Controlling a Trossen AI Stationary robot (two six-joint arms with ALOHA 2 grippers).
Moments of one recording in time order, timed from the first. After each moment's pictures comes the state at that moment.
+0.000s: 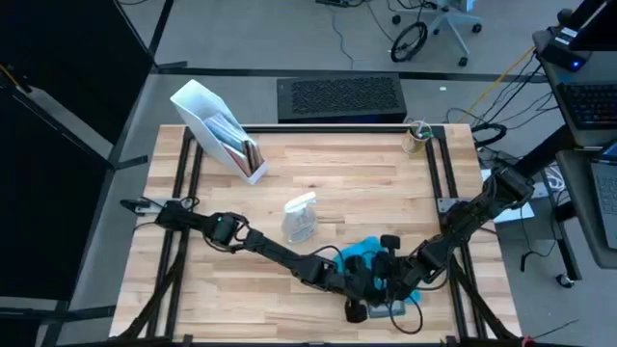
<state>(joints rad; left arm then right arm) -0.37 2.58 1.99 -0.07 -0.15 -0.34 0.73 1.57 0.68 -0.26 0.43 0.68</state>
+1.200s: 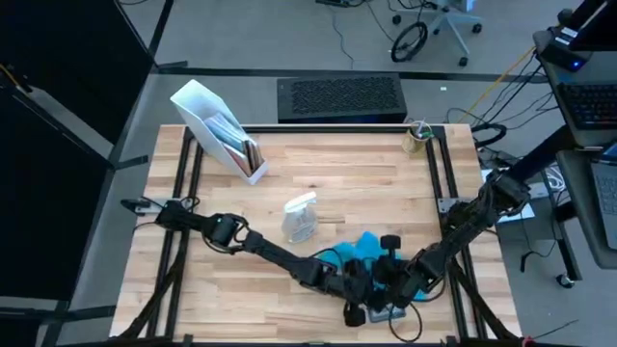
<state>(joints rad) -0.38 2.58 1.98 -0.08 -0.14 -0.36 0.75 1.66 0.74 -0.57 0.60 0.67</state>
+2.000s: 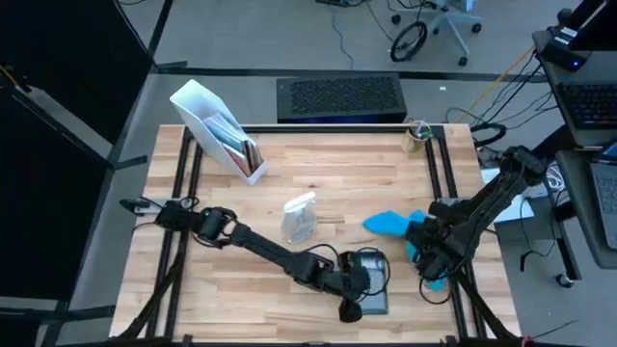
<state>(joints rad) -0.41 2.38 1.98 -0.33 -0.23 -0.35 0.82 1.25 0.78 -1.36 0.33 1.24</state>
